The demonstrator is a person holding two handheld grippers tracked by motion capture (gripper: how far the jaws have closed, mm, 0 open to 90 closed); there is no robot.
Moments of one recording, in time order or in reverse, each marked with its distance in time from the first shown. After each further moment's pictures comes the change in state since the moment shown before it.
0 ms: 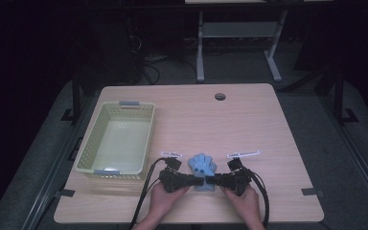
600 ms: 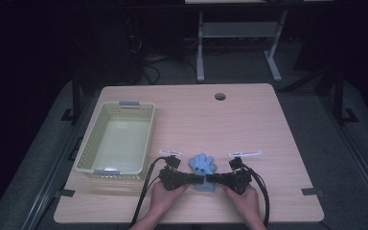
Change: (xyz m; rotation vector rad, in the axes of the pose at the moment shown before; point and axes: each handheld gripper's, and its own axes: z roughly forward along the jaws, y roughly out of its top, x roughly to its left) left arm 0.007 0.004 0.001 -0.016 -0.053 -0.033; right arm -0.006 0.000 0.000 -0.027 0.063 0.039
